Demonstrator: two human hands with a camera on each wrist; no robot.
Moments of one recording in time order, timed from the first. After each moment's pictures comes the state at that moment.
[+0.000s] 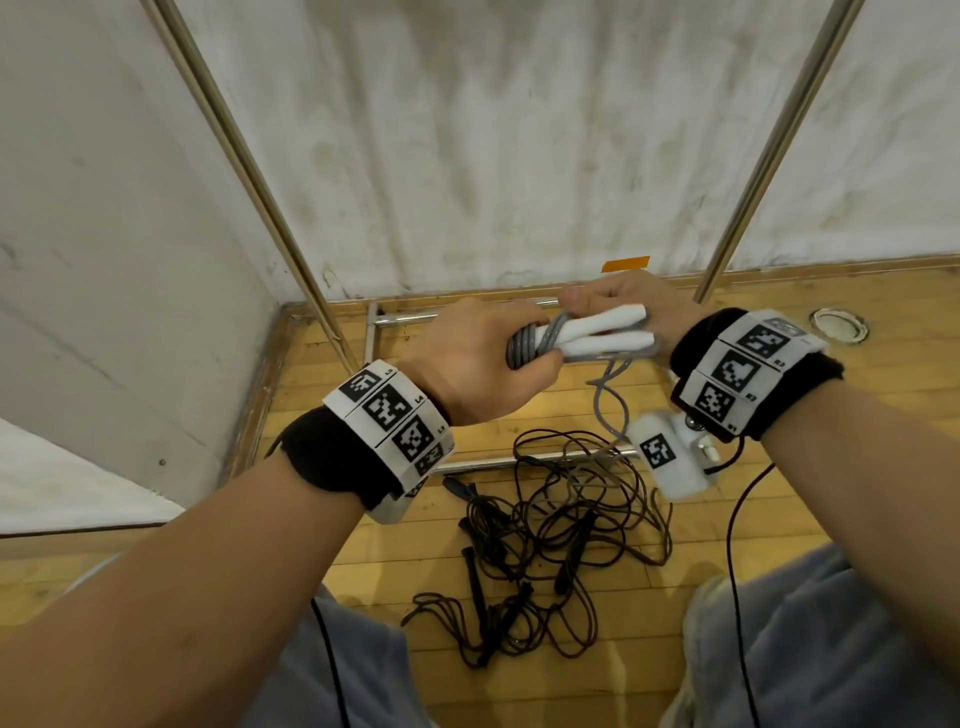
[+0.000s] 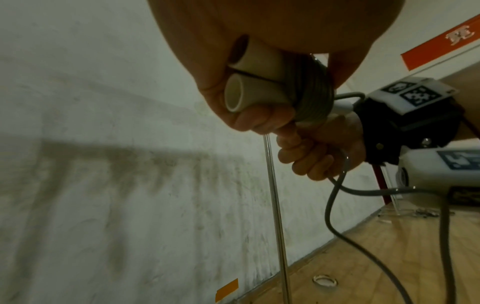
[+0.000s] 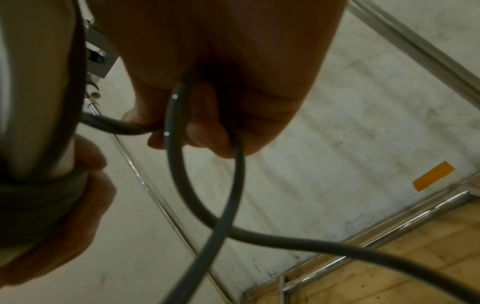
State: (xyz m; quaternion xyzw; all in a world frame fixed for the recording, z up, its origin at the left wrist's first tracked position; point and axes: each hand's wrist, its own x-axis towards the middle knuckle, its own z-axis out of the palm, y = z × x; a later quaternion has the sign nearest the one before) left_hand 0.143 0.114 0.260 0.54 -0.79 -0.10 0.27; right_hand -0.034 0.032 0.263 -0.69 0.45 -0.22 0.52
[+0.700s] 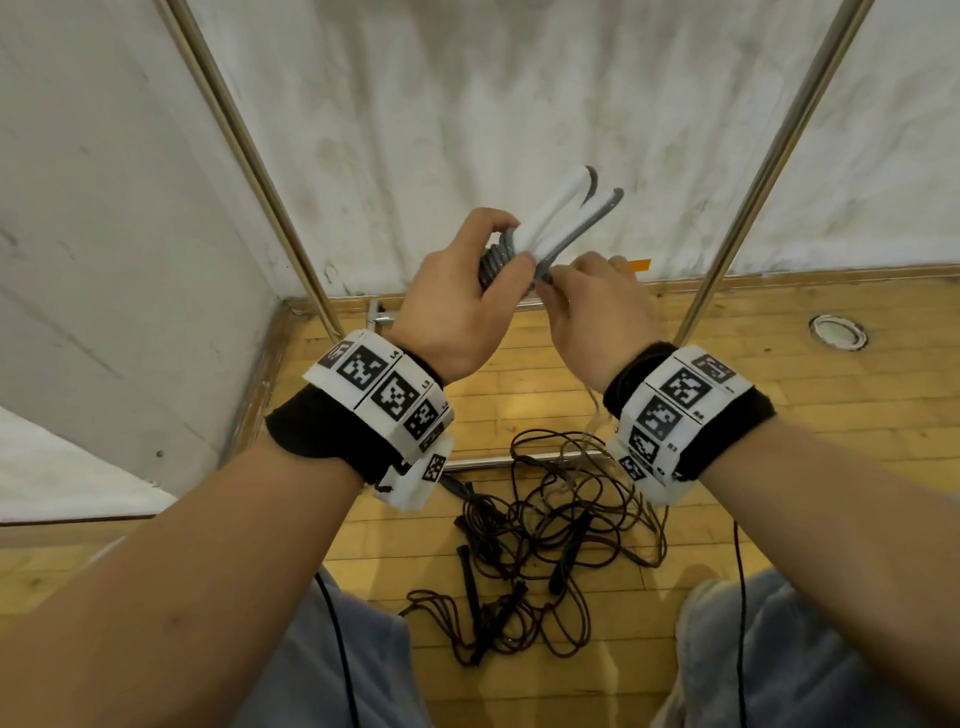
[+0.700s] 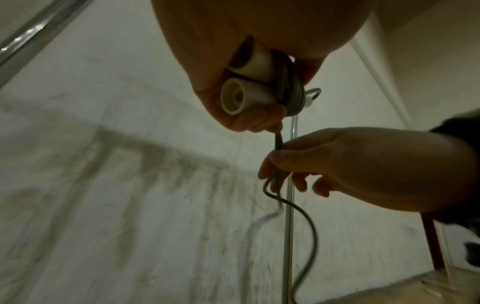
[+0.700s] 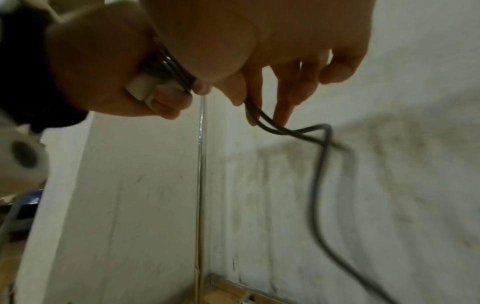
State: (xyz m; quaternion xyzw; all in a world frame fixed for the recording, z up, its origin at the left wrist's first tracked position) left_hand 0.142 0.103 0.277 0.59 -0.65 -0.16 0.46; right_hand 0.003 0.055 0.249 -0.82 0.51 -0.25 0.02
